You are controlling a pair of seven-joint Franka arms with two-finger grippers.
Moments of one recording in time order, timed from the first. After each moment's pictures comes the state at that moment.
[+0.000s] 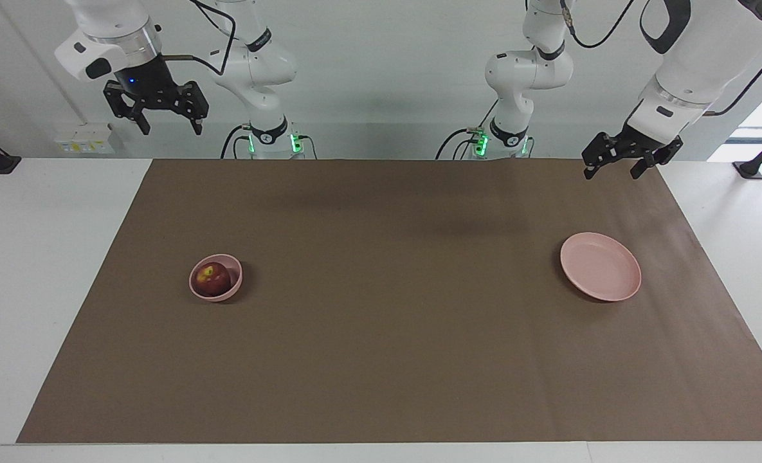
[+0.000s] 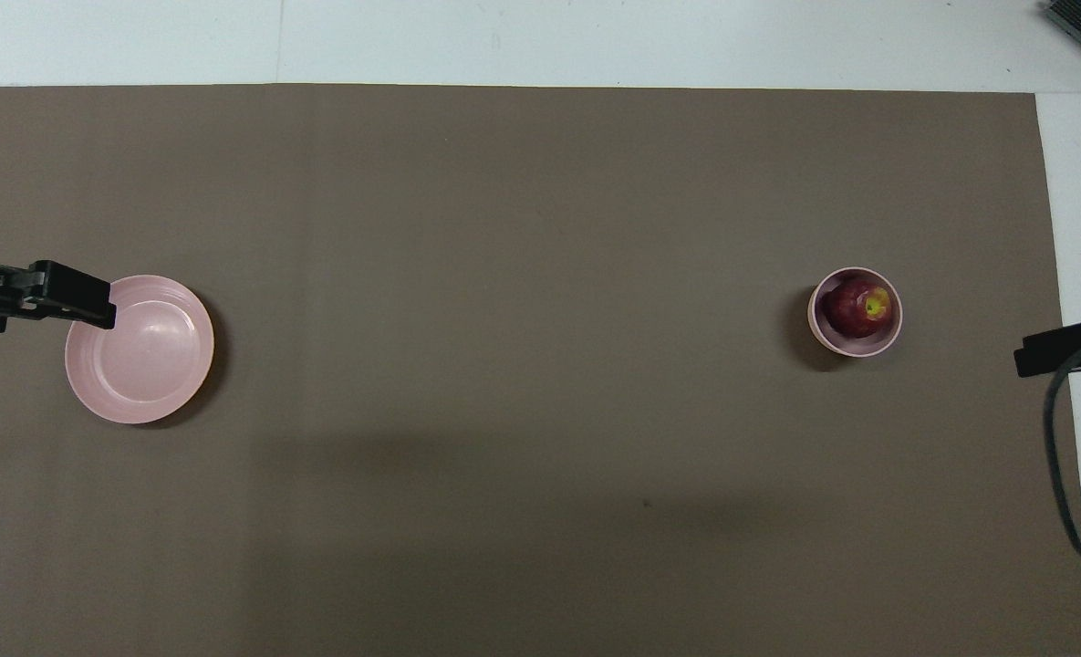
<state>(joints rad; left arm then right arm) -0.02 0.01 -0.06 -1.54 -0.02 1.48 -0.04 0.08 -0.10 -0.10 -1.55 -0.07 1.36 -0.05</state>
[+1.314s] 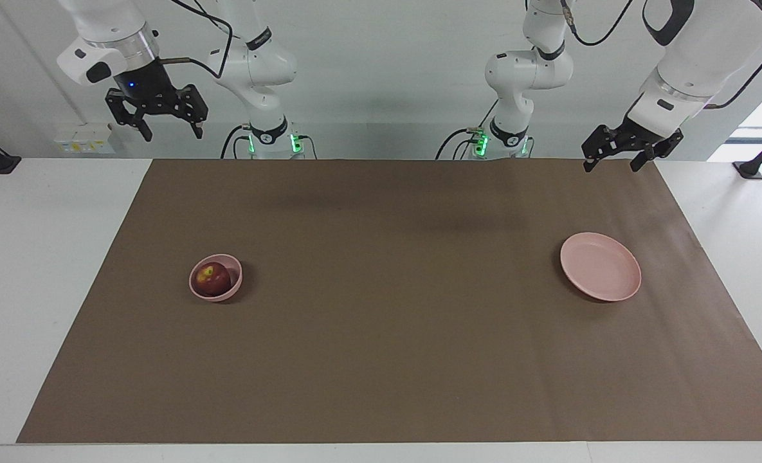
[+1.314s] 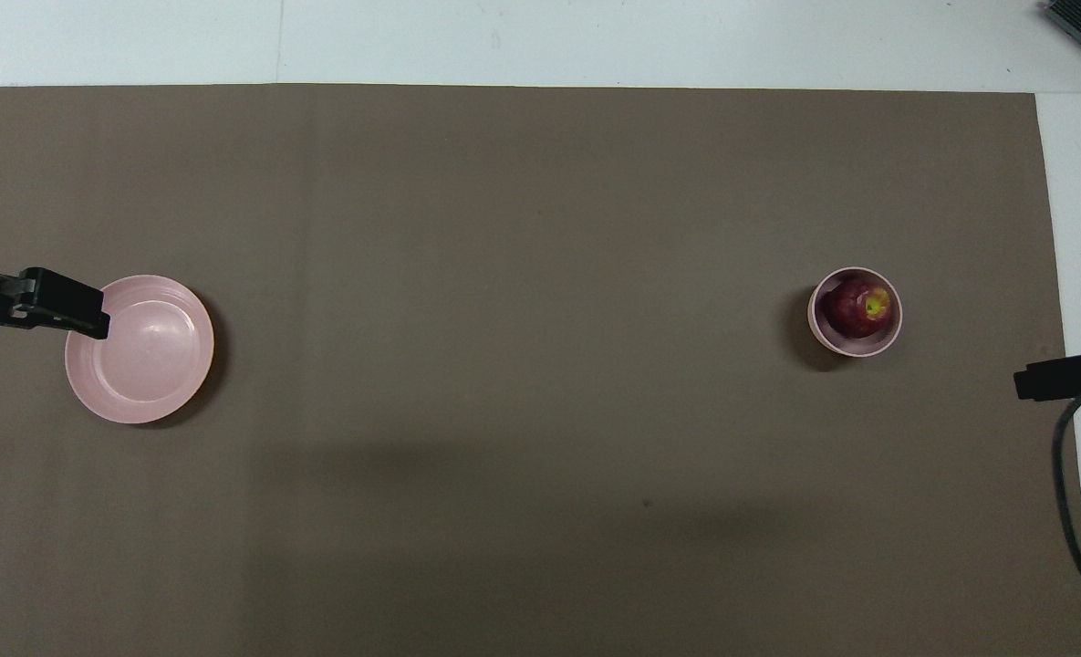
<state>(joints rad) -0.02 0.01 -0.06 -1.51 -0.02 1.43 -0.04 0.06 -0.17 -0.10 -1.67 -0.02 1.46 -0.11</state>
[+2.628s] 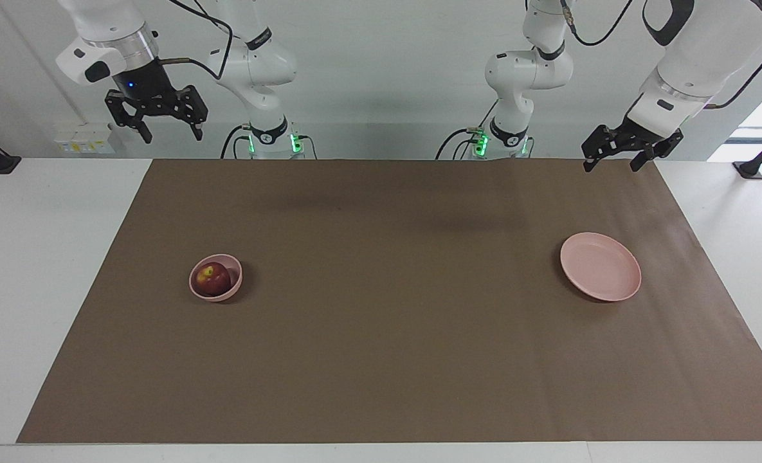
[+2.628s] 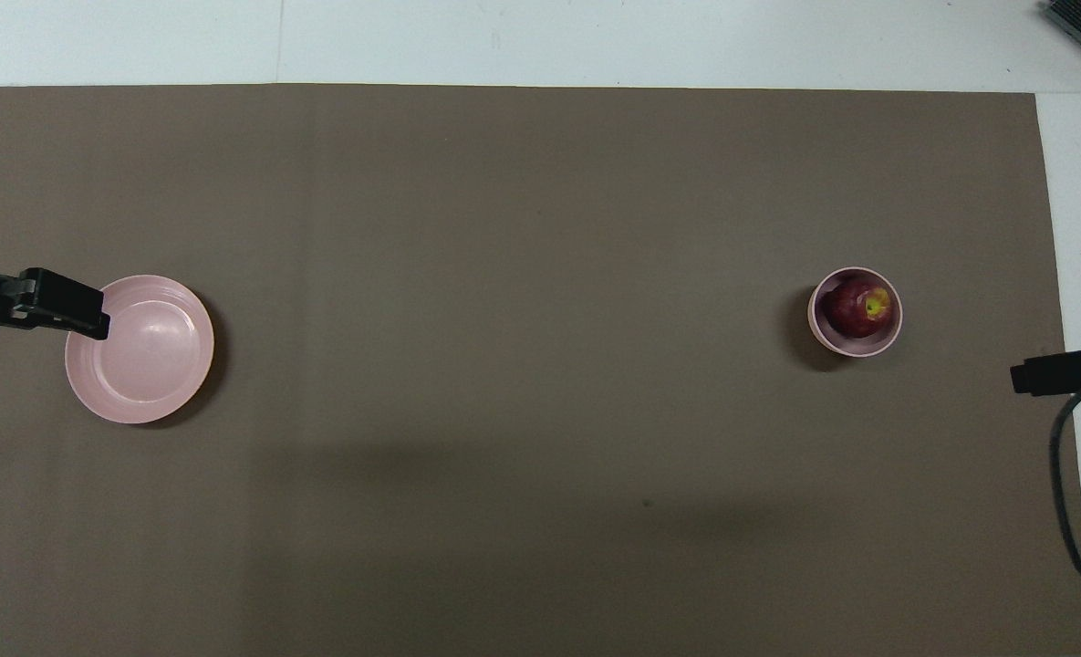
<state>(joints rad) -0.02 0.01 -0.06 -1.51 -0.02 1.42 -0.04 0.06 -0.17 -0.10 -1.68 -0.02 1.49 -0.11</state>
